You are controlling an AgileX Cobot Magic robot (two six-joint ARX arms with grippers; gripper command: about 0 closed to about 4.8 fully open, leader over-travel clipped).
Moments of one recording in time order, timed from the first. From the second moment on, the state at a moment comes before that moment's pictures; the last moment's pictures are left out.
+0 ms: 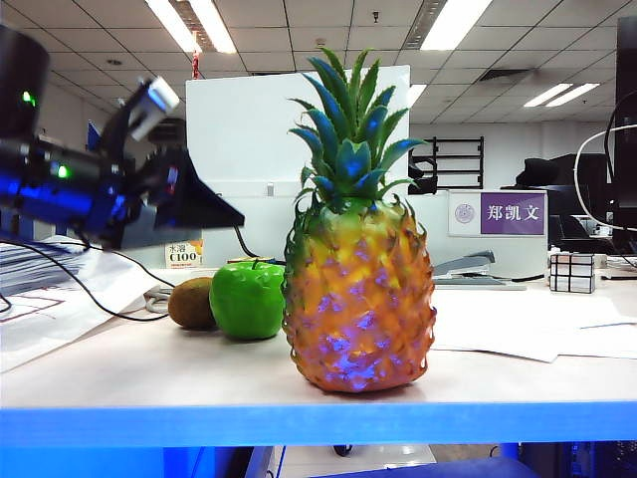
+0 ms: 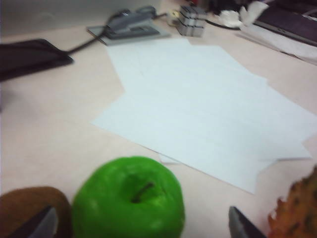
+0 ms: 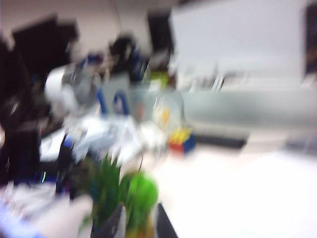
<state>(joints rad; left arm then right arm) -0.29 1.65 0.57 0.82 0.59 0.04 -0.04 0.03 0.45 -0.30 -0.64 0.25</state>
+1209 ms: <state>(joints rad) -0.29 1.71 0.58 0.82 0.63 0.10 0.42 1.08 1.57 -1.07 -0.25 -0.11</state>
